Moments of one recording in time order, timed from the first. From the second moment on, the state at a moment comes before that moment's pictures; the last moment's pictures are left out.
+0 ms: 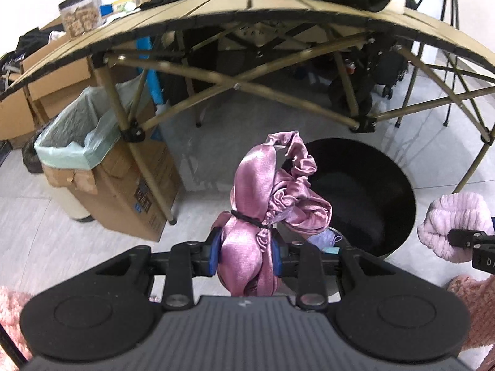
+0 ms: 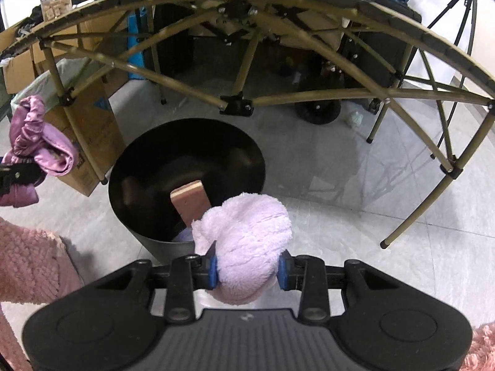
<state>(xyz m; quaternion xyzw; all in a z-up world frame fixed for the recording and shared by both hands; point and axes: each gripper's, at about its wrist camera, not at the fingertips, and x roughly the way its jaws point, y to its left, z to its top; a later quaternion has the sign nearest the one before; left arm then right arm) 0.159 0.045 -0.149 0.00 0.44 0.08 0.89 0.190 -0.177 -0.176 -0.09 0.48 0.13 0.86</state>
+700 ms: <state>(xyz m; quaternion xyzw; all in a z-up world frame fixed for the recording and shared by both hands) 0.164 0.058 -0.160 -0.01 0.46 0.11 0.88 0.236 -0.130 -0.184 -0.09 0.48 0.17 0.86</state>
